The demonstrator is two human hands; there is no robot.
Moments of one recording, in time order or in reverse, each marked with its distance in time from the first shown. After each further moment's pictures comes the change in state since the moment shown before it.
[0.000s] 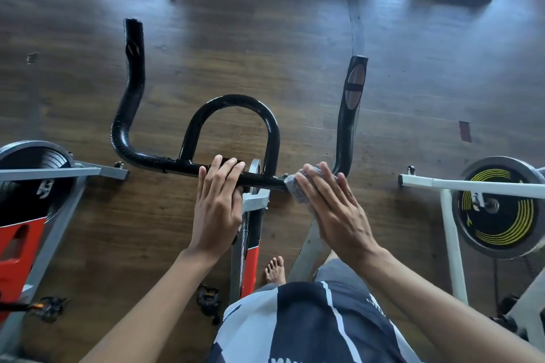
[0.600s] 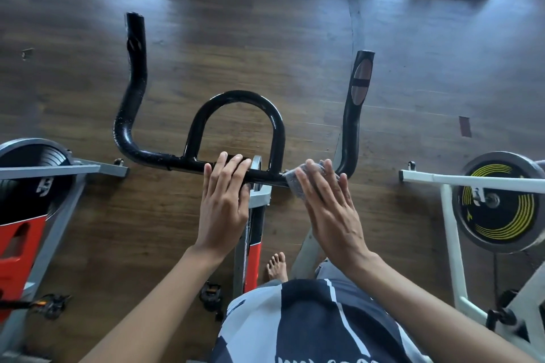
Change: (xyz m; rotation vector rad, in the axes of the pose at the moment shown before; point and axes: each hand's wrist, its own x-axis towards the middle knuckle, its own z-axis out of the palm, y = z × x) left_hand 0.001 0.001 -0.001 0.002 -0.007 0.003; right_hand 0.002 -0.031 0.008 0.020 -0.020 0.141
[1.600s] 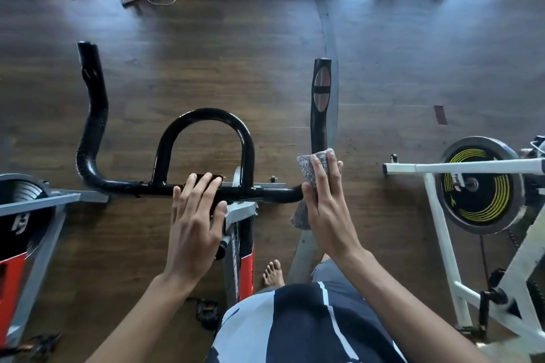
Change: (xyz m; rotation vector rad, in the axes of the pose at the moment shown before) left_hand 0.004 0.006 -0.017 0.031 -0.151 -0.057; right_hand 0.015 0.023 -0.015 0.571 -0.059 0.482
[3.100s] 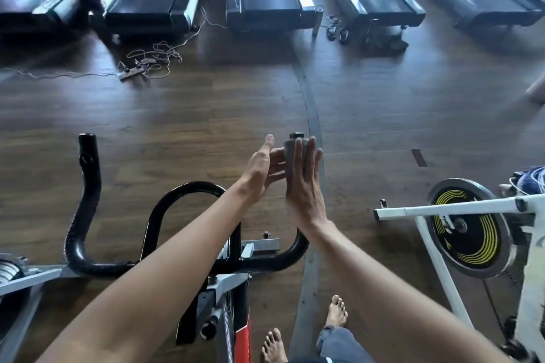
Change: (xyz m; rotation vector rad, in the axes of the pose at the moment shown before) left_hand 0.230 0.143 0.029 -1.254 -0.527 -0.492; right_hand 0.140 -0.028 -0.020 -0.218 0.160 -0.074
